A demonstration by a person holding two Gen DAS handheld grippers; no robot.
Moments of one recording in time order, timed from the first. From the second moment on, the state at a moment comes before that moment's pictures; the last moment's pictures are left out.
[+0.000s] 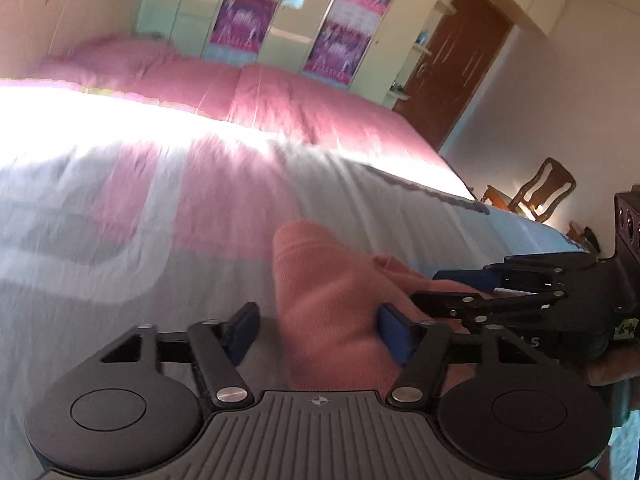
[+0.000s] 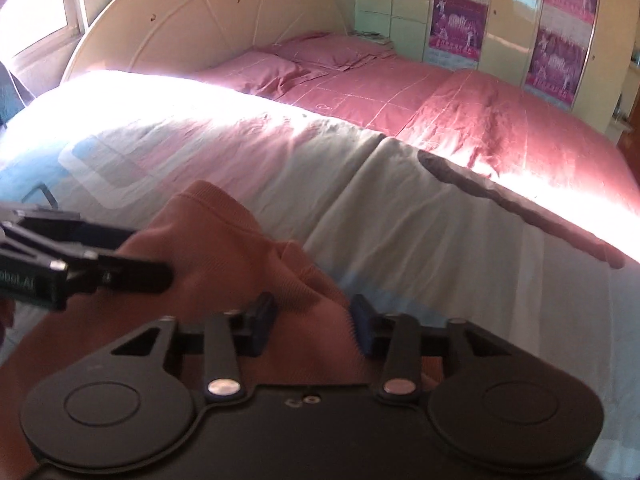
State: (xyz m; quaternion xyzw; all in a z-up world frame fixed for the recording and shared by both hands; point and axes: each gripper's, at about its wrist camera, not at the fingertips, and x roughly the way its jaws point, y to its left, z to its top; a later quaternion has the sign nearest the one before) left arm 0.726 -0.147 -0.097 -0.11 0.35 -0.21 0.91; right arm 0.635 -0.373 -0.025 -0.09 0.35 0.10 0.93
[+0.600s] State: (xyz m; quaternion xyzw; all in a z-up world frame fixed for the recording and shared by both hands) left arm 0.731 -0.175 -0.091 -0.04 0.35 -0.18 0.92; right arm 0.582 -0.386 -0.019 -0.09 0.30 0.07 0.95
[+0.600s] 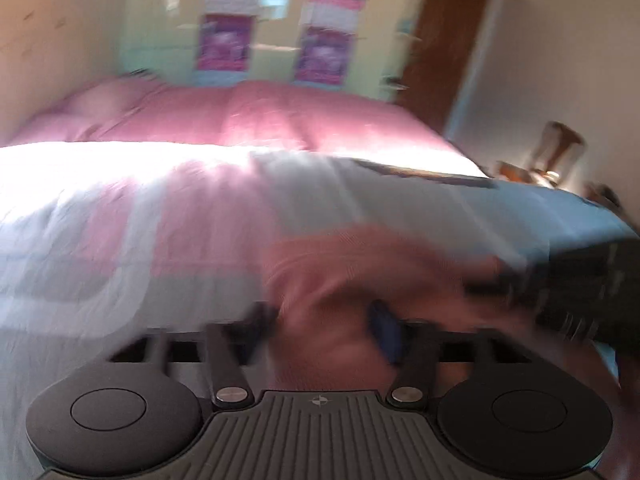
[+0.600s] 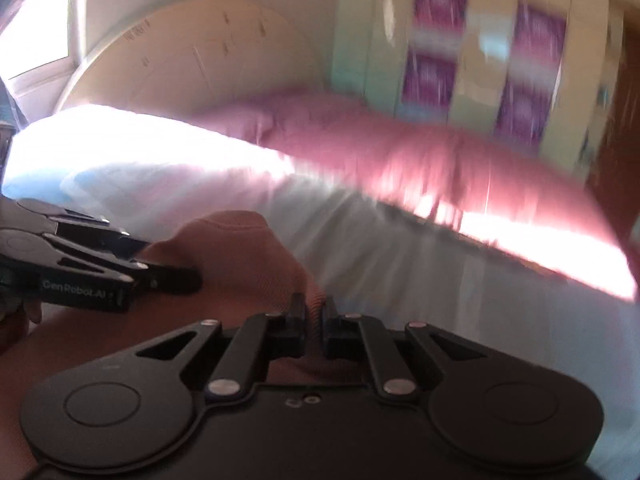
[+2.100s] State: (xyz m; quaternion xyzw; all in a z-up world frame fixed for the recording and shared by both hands) left arm 0.604 -0.154 -0.058 -0.04 0.35 -0.17 0.92; right arm 0.472 -0.399 -0.006 0.00 0.30 0.03 0.95
